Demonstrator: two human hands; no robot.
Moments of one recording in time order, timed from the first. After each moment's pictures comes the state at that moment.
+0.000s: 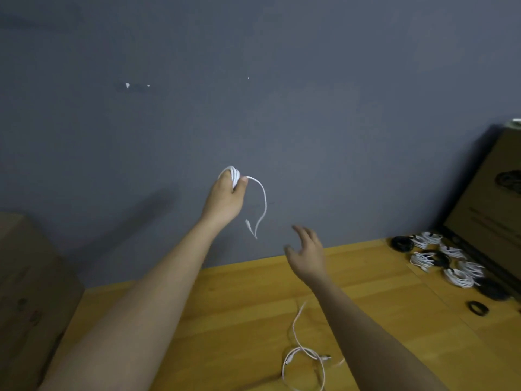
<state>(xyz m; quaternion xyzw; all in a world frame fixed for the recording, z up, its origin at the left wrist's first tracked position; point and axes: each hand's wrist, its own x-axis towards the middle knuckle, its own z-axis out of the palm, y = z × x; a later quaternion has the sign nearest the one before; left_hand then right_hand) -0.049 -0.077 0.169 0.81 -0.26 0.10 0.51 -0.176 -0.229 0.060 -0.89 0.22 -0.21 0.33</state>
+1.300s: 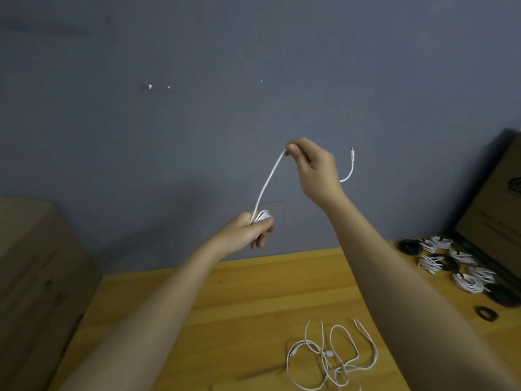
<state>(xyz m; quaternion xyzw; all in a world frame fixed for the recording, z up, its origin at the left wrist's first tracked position) -0.112 -0.041 0.149 0.75 -0.39 -0.20 0.51 -0.158 -0.208 0.228 -0.84 -0.01 -0.42 0.34</state>
